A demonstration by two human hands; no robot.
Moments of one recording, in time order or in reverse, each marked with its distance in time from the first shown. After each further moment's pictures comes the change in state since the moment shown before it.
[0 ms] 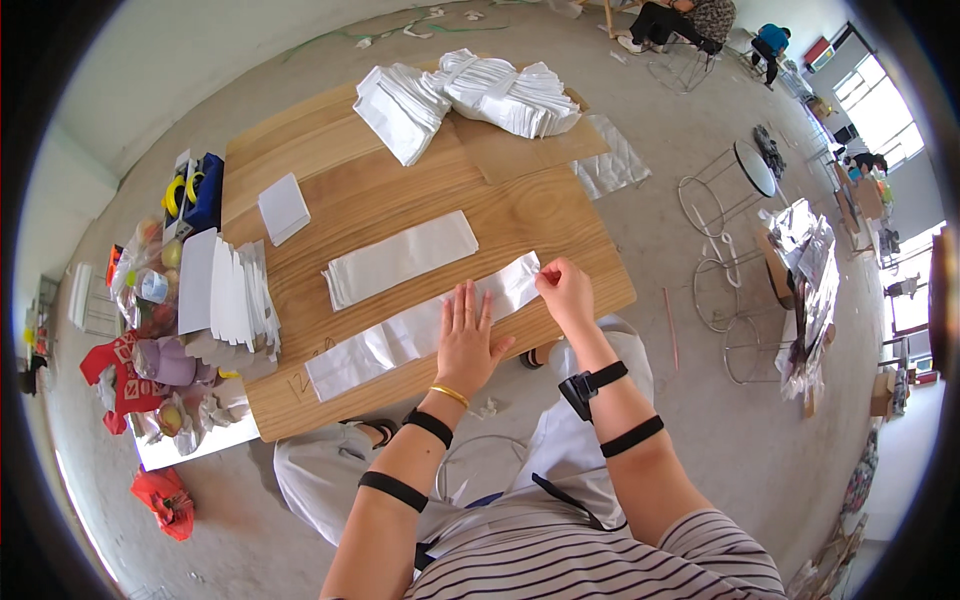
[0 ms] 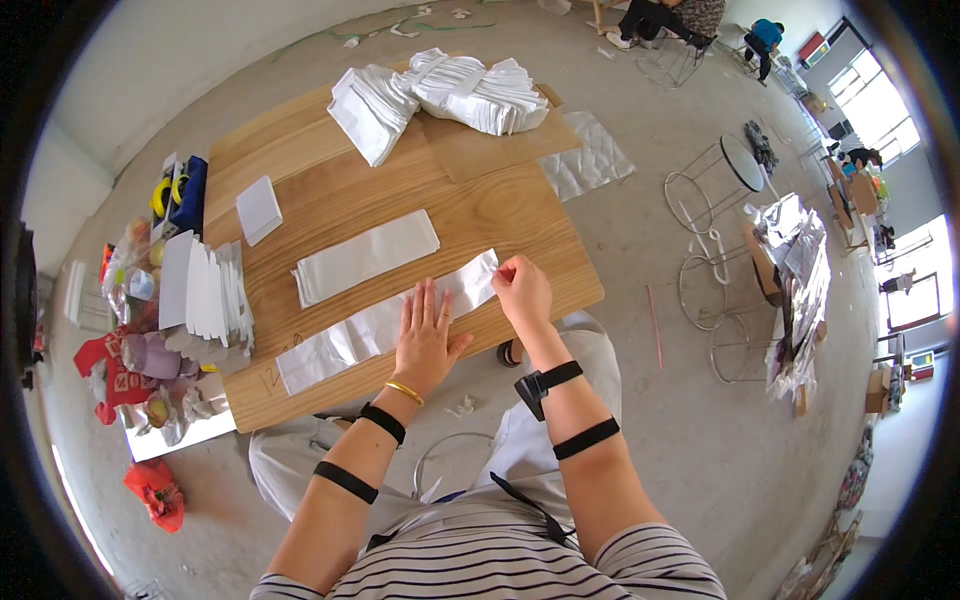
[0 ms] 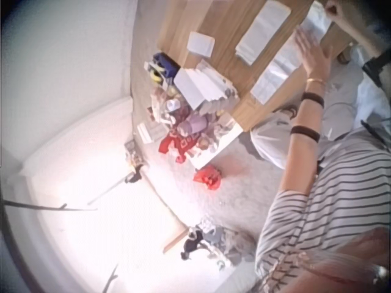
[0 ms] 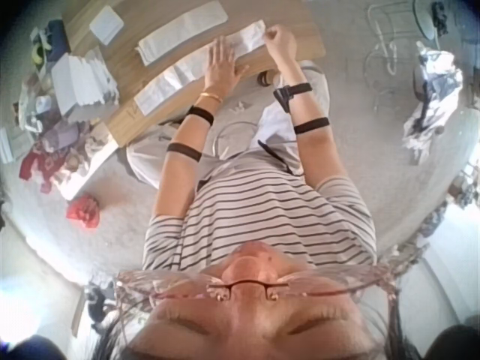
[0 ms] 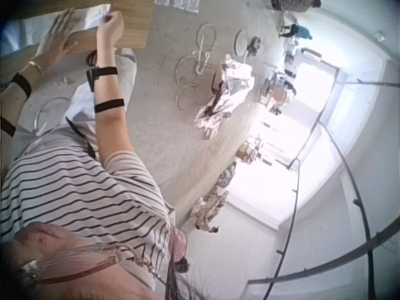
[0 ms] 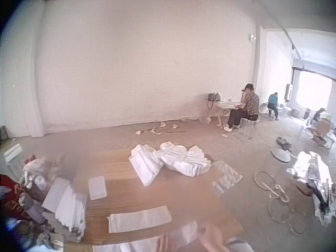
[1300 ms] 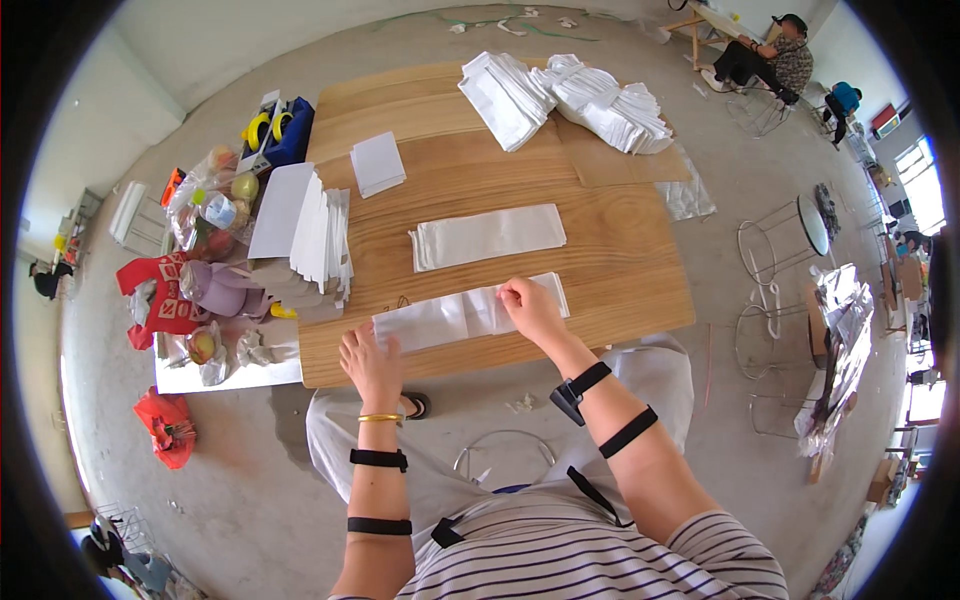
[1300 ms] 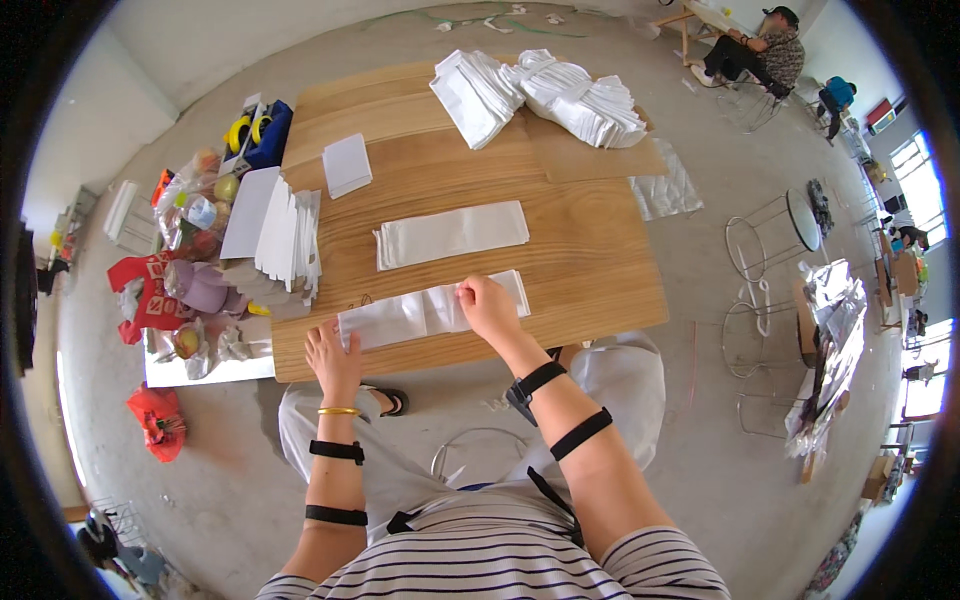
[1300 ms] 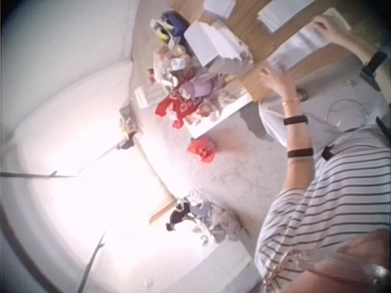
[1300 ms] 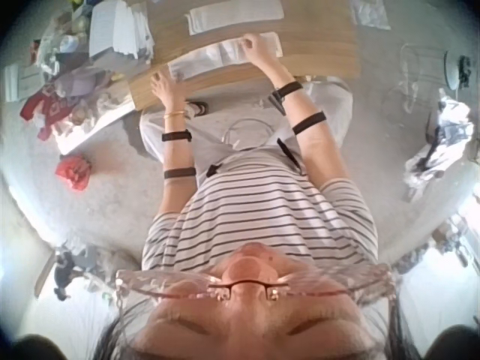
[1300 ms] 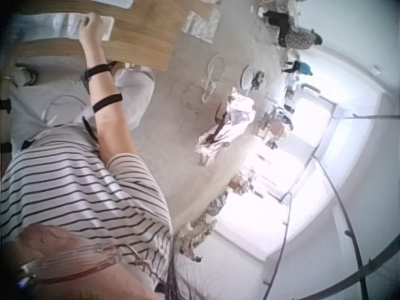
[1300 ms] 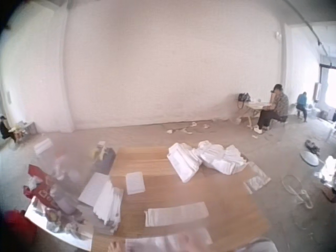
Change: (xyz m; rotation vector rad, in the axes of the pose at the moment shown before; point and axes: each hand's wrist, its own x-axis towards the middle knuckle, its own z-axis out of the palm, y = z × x) left_hand -0.152 -0.145 -0.066 -0.038 0.355 -0.868; right_hand -0.053 -0.088 0.112 0.156 -0.435 -0.279
